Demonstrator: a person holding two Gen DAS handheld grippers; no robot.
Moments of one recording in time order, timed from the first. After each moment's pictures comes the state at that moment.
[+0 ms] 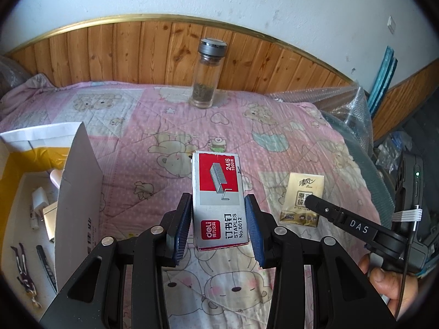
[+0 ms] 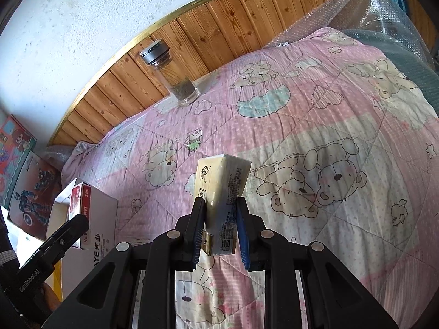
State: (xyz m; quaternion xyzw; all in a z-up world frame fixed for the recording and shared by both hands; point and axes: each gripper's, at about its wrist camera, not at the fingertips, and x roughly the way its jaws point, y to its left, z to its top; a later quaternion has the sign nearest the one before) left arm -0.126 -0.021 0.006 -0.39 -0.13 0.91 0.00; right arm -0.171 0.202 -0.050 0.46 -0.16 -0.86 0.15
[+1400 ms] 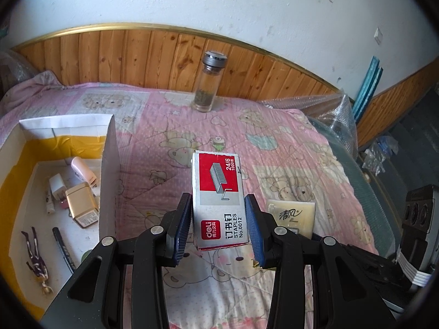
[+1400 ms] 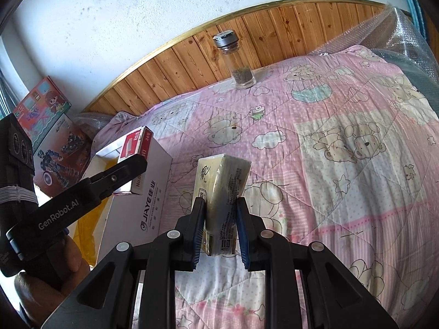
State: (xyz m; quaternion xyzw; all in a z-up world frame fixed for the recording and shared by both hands) left arm -0.061 -0.047 0.028 -0.37 -0.15 0.92 0.02; right arm -0.052 0.132 -0.007 0.43 -0.12 -0.87 0.22
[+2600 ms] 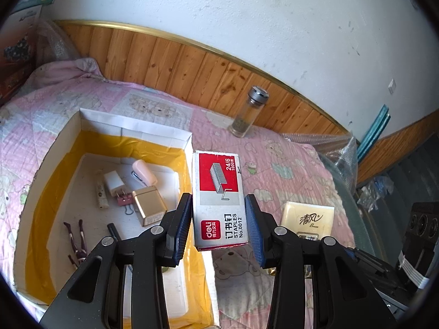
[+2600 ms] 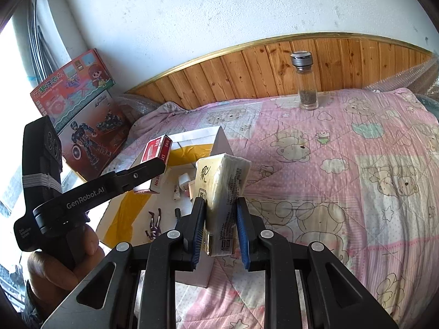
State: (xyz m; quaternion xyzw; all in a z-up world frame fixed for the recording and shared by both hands) left arm 0.001 -0.168 0.052 -0.33 -0.24 0.91 -0.02; right arm -0.009 0.035 0.048 0.39 -0.06 -0.87 0.31
